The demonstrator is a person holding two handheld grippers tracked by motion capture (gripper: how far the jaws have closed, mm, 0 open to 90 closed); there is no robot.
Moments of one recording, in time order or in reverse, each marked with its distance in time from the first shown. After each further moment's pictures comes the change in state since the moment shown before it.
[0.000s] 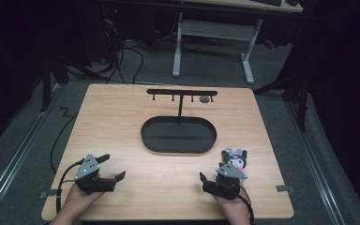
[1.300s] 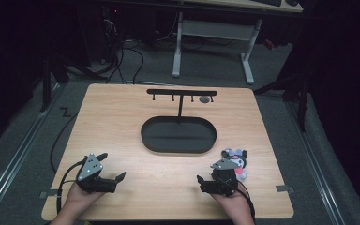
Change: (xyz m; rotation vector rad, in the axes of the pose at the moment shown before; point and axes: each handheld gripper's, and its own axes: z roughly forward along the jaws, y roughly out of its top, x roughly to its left) left arm -0.004 0.004 0.003 0.048 0.040 0.044; right arm 0.005 0.024 -0.001 0.203 0.081 -0.029
